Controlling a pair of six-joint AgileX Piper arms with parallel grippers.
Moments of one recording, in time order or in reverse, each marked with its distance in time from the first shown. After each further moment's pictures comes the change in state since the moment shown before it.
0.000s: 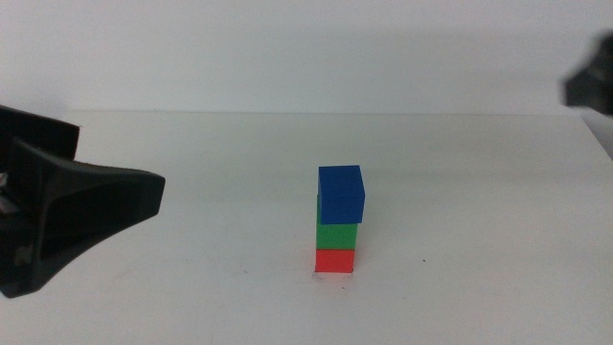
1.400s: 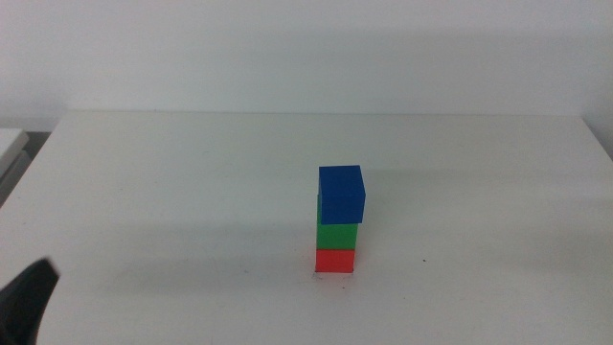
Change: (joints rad) left arm 0.577 -0.608 0.901 -0.130 -0.675 0.000; right arm -0.212 -0.750 0.988 0.281 -0.830 -0.416
